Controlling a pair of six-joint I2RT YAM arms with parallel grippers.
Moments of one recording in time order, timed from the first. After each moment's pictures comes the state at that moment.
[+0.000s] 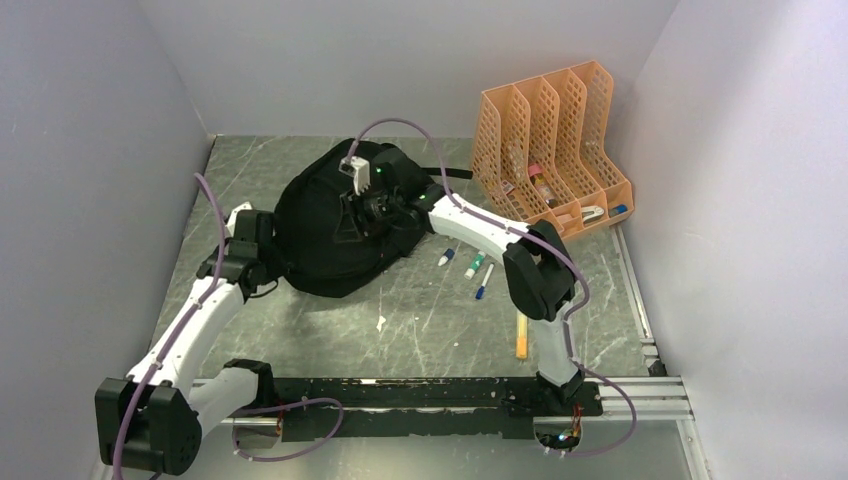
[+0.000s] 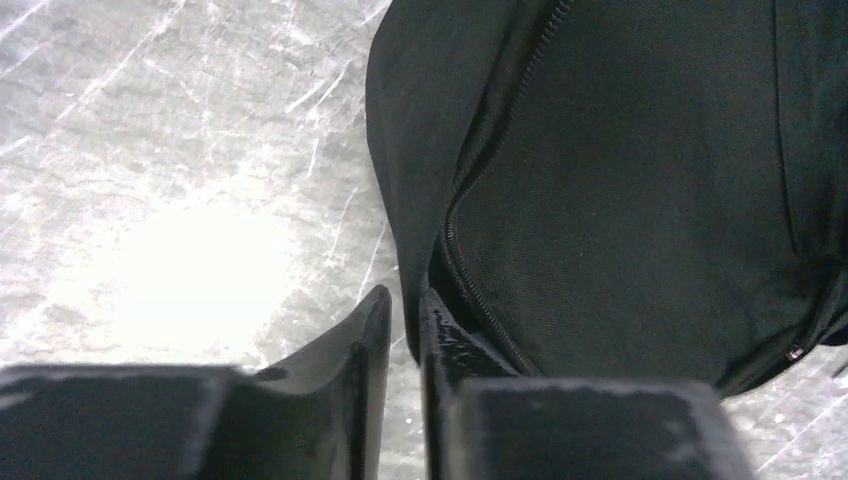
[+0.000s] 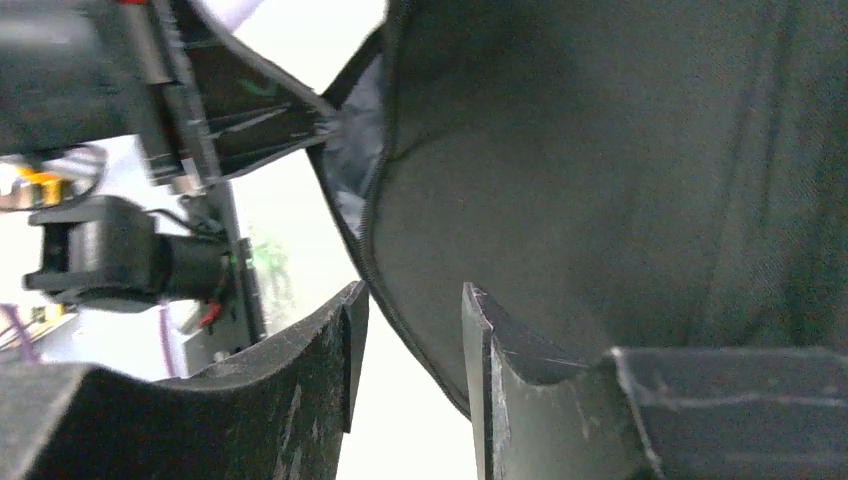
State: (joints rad) left arm -0.15 1.02 0.71 -0.59 -0.27 -0.64; right arm 0.77 2.04 1.64 -0.16 -0.70 0.22
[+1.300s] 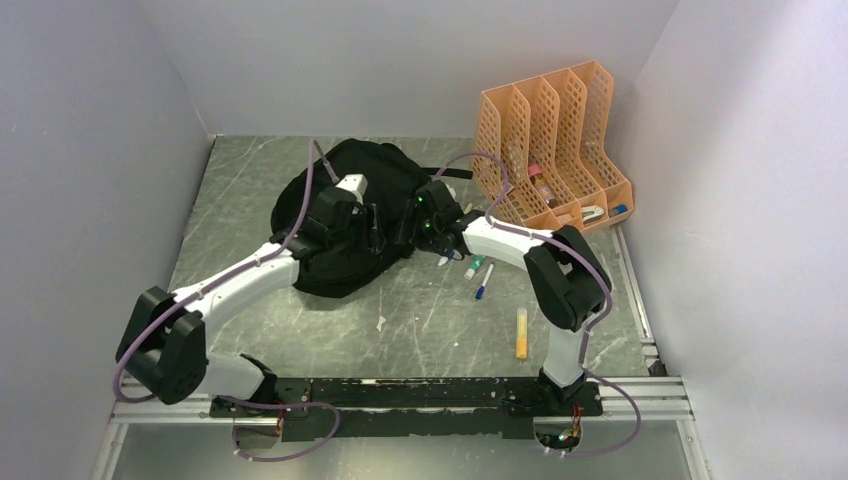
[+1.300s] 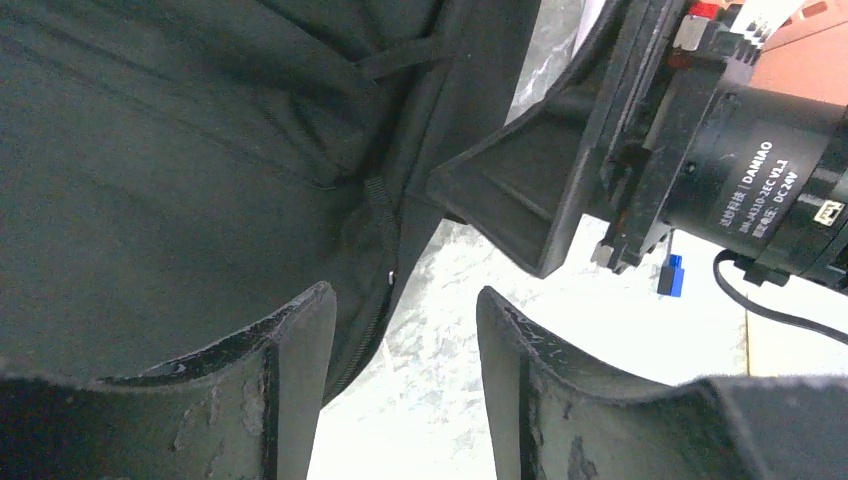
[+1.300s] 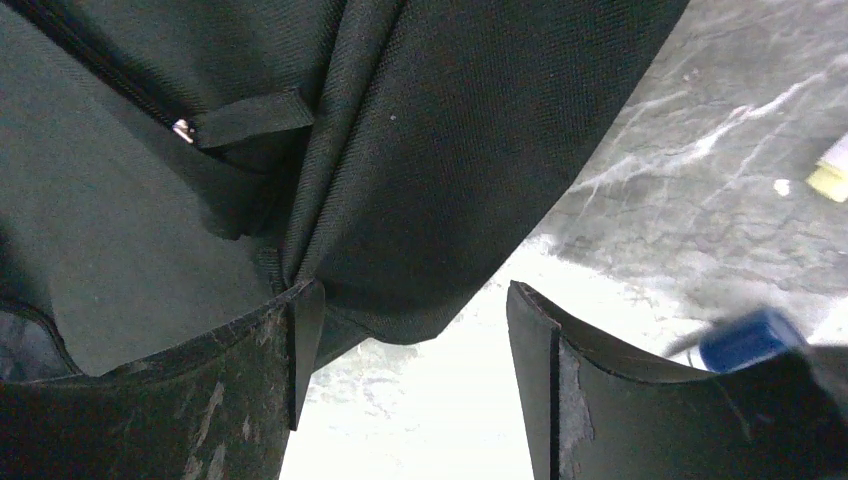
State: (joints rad) left arm -0.60 1.34 0.91 -0.21 -0.07 -0.48; right arm 0.66 1.86 1.19 -0.16 -0.01 0.76
